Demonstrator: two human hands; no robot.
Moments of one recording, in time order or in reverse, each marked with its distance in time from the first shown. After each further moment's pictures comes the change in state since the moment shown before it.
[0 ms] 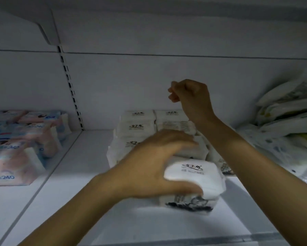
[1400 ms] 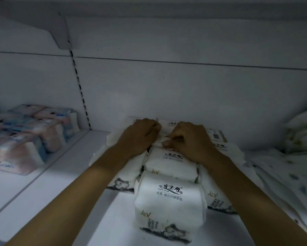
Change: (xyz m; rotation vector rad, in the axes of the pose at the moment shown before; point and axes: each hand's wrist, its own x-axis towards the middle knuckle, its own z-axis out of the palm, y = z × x) left_hand 0.071 -0.111 0.031 0.082 0.224 -0.649; right_hand 0.003 0.079 -0.023 -0.594 -0.552 -0.220
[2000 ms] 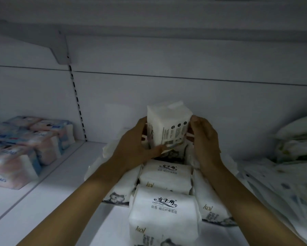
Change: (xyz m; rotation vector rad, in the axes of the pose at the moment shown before) left_hand -0.014 0.015 -0.006 -0.268 0.172 0.098; right_hand -0.008 -0.011 -0.016 0.909 0.589 0.255
